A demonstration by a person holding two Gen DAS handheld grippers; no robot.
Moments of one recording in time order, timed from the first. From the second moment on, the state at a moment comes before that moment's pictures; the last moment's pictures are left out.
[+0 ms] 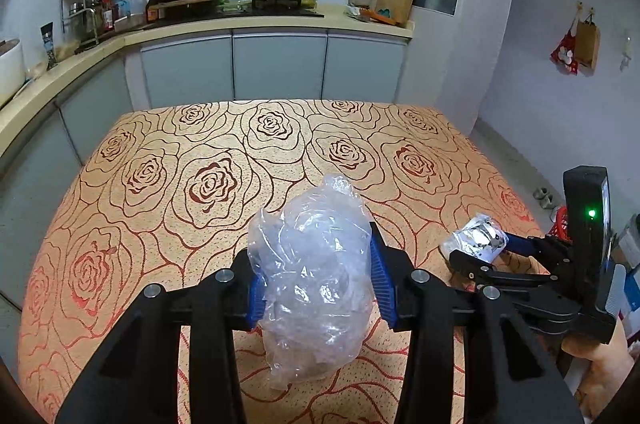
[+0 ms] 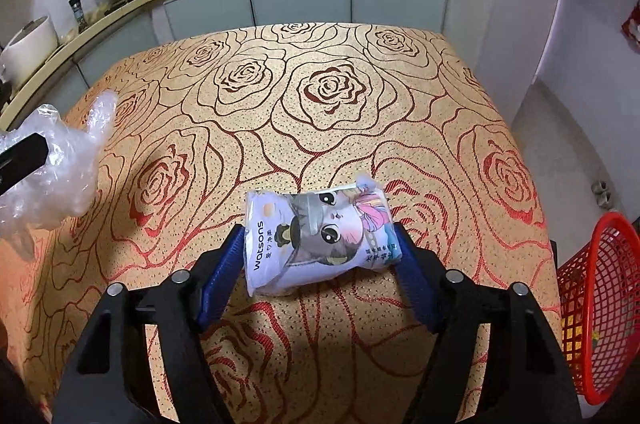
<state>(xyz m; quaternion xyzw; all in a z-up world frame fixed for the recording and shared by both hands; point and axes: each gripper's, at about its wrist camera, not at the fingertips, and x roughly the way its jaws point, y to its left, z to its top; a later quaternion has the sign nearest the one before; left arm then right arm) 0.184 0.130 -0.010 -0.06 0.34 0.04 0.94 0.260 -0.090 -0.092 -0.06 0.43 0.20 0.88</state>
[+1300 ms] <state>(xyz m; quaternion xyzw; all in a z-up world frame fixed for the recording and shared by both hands) 0.162 0.050 0.054 -0.02 0.27 -0.02 0.96 0.175 -0.201 0.040 0.01 0.28 0.16 0.95</state>
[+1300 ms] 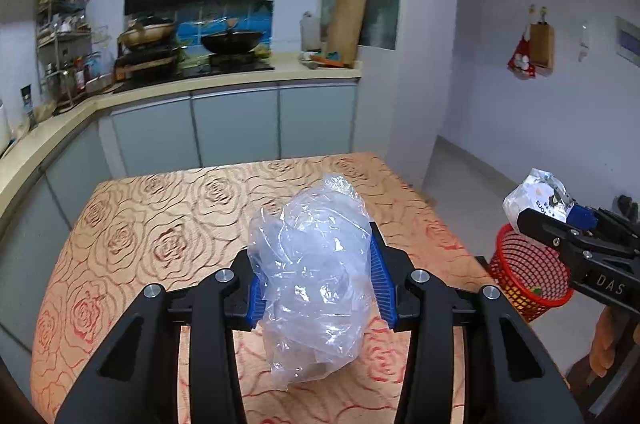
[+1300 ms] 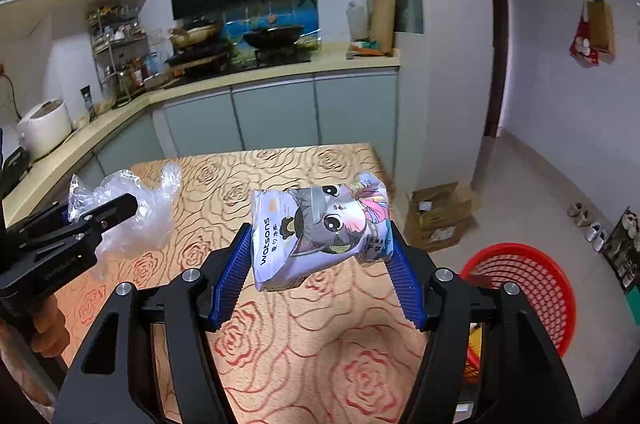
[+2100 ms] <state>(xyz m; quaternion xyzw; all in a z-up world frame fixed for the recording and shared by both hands) 0.221 -0.138 0.041 0.03 0.30 -0.22 0.93 0.168 -0.365 0.017 0.06 0.29 -0.01 0.96</state>
